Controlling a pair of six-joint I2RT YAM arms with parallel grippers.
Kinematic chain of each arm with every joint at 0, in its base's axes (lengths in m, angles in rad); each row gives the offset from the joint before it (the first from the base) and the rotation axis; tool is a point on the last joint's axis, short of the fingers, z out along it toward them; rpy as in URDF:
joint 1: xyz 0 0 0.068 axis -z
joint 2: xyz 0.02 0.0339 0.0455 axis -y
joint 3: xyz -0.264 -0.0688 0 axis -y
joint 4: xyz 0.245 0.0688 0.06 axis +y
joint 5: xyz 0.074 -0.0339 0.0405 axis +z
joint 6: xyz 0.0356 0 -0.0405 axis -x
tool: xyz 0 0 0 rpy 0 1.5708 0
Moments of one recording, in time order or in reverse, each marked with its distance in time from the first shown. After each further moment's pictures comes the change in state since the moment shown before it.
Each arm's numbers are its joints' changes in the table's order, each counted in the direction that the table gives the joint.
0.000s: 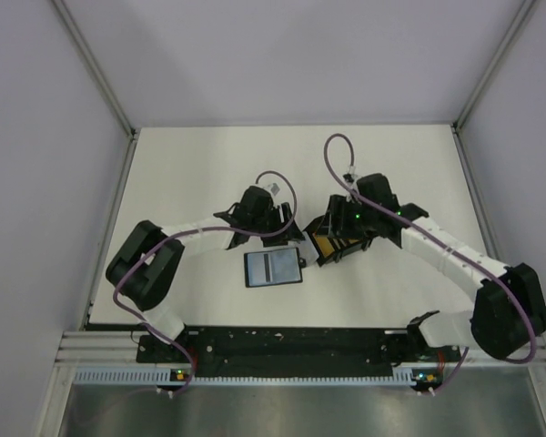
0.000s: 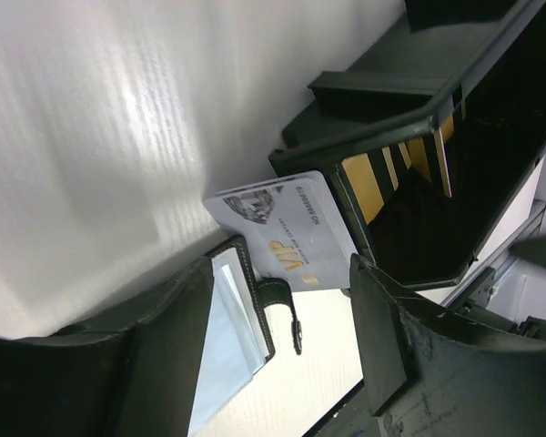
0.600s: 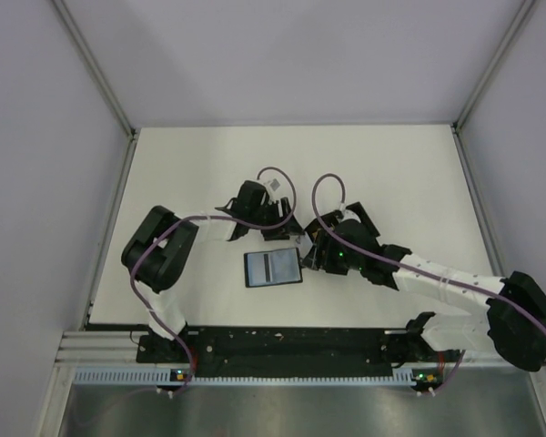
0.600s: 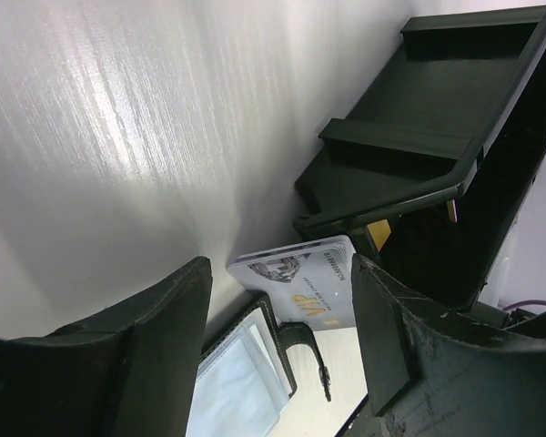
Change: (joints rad) left arm -0.096 -0.148 0.045 -0.124 -0.163 -0.060; right arm -0.354 0.159 -0.337 -0.255 -0.298 -0.341
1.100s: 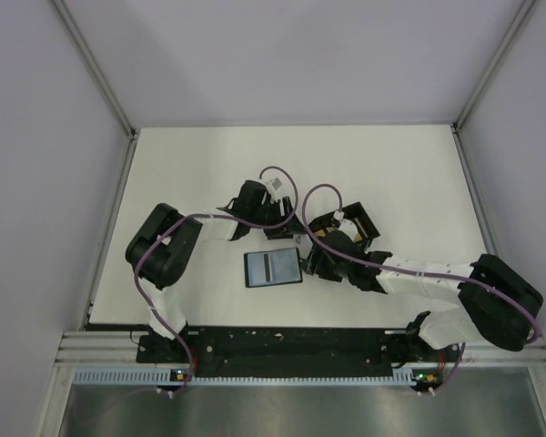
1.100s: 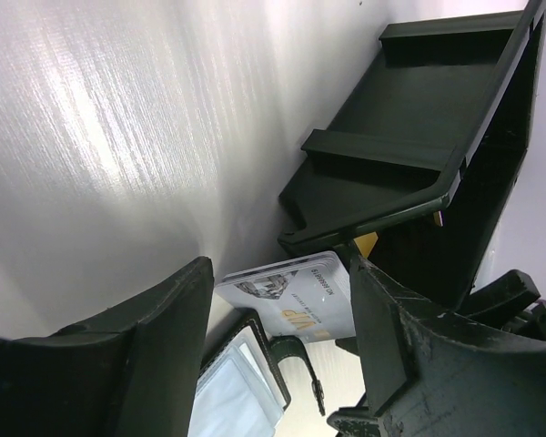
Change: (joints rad) left arm -0.002 -0.039 0.007 -0.071 -0.048 0.014; right arm -0.097 -0.156 -0.026 -0.088 -0.212 -0.134
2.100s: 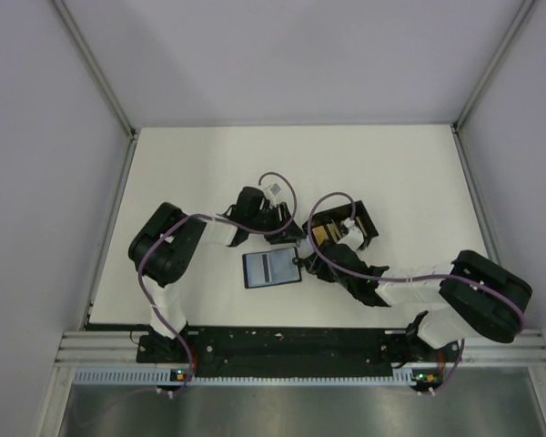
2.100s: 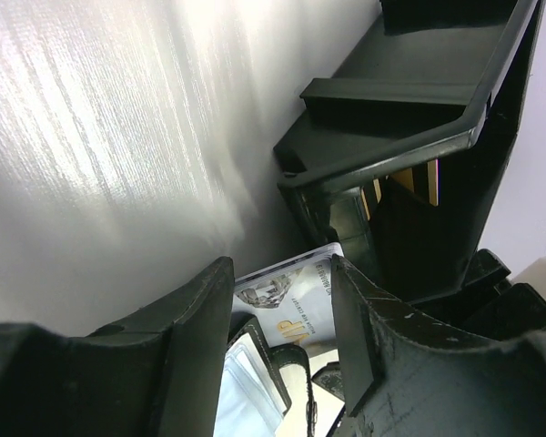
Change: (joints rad) left arm 0.000 -0.031 -0.067 -0.133 -0.059 0.060; right arm -0.040 -0.067 -0.184 -0.433 -0.165 -0.096
